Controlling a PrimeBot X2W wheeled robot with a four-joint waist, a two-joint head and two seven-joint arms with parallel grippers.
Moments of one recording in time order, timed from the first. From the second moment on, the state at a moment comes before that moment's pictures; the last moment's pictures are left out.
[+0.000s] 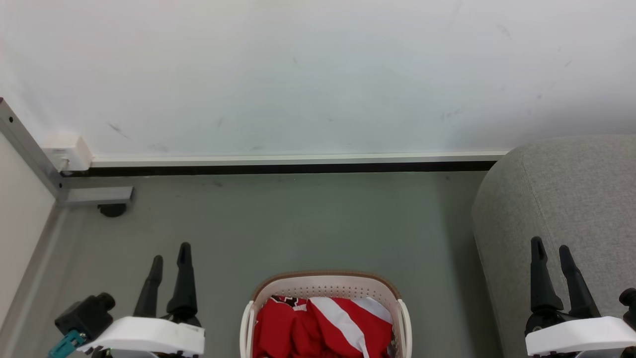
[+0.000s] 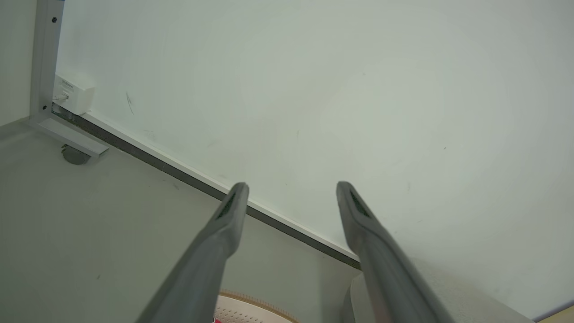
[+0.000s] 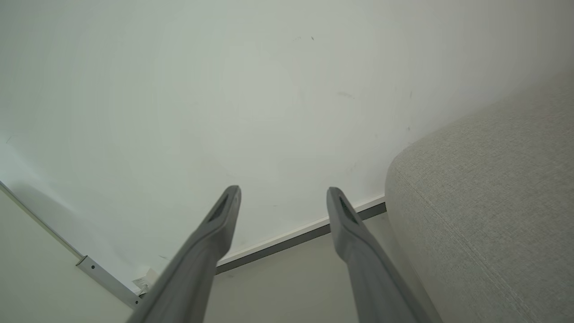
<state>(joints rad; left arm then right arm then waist) -0.10 0.04 0.00 0.14 -0.63 -0.05 -0.13 -0.11 -0.04 -0.01 0.18 0.66 0.13 -0.13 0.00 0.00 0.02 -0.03</state>
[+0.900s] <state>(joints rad) -0.12 0.04 -0.03 0.12 -0.38 -0.03 -0.20 -0.13 -0.04 0.02 0.18 0.42 0.13 -0.20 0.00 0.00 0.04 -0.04</state>
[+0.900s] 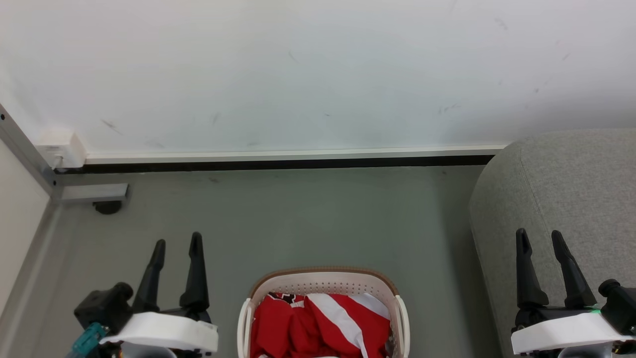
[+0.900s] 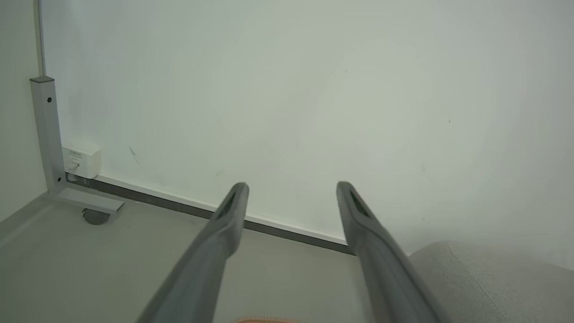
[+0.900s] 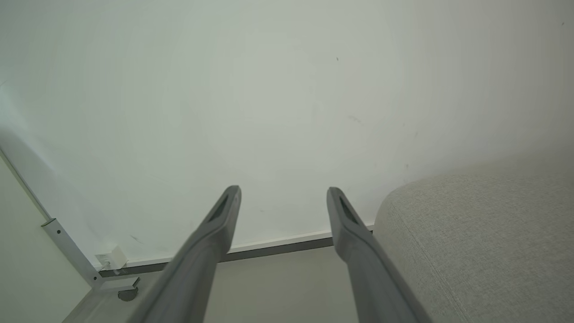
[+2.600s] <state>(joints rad) -0.13 0.05 -0.07 0.17 -0.16 -0.02 -0.26 -0.15 -0.05 0.07 0.21 0.19 0.13 -0.26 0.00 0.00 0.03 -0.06</state>
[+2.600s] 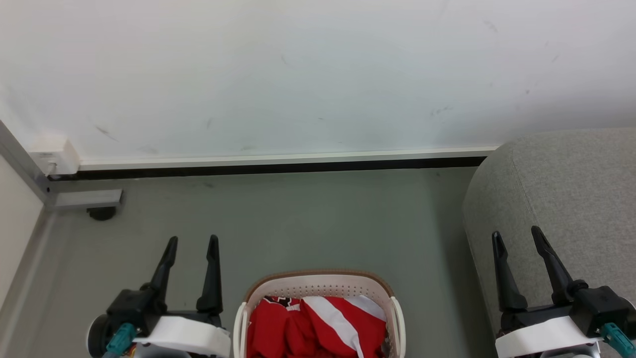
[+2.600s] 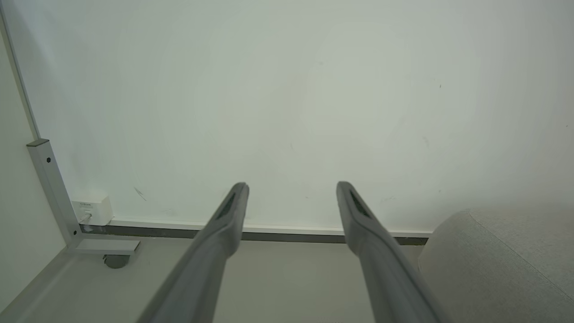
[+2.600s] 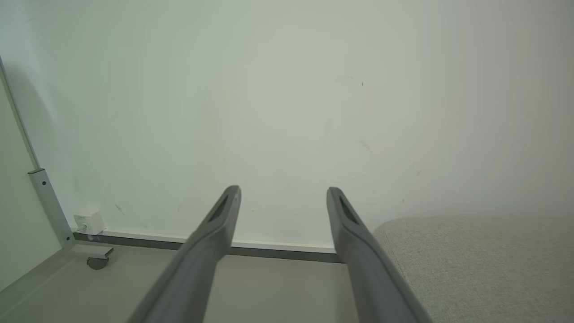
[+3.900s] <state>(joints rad) -0.29 0.05 -0.07 0.33 -0.12 -0.06 -0.26 -0.25 -0.05 0.07 0.17 0.24 0.13 -0.26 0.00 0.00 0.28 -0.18</state>
